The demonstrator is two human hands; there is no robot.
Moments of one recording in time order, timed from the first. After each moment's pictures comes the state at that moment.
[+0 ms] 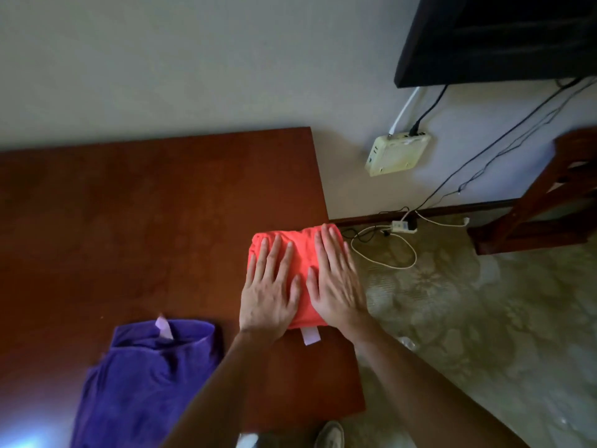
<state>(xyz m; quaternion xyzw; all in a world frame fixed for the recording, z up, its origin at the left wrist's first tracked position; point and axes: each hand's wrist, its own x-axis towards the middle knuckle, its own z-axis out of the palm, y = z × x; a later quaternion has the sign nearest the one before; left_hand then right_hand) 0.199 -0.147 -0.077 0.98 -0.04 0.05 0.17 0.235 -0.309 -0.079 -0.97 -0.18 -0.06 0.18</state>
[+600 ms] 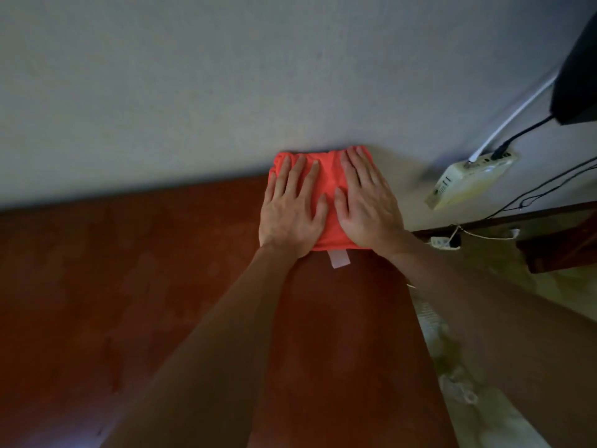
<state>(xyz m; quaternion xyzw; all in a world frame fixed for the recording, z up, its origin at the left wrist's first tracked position) 0.504 -0.052 -0.085 0.98 -0.05 0.09 0.17 0.536 -0.218 -0.097 -0.96 -0.19 -0.17 0.13</state>
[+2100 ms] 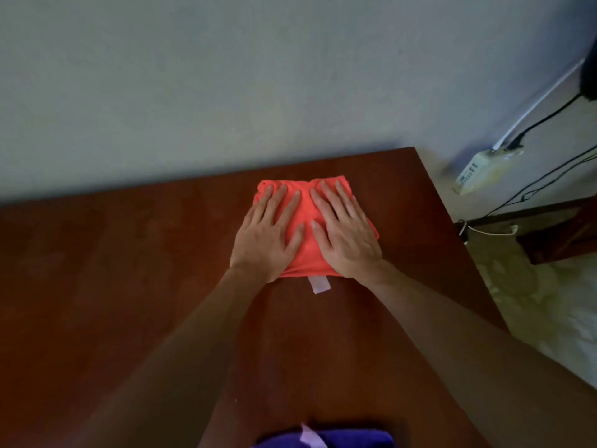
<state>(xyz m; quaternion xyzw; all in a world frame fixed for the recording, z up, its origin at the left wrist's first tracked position) 0.390 0.122 -0.085 0.98 -0.12 0.08 0.13 0.409 -0.069 -0.084 -0.96 -0.22 -0.10 0.15</state>
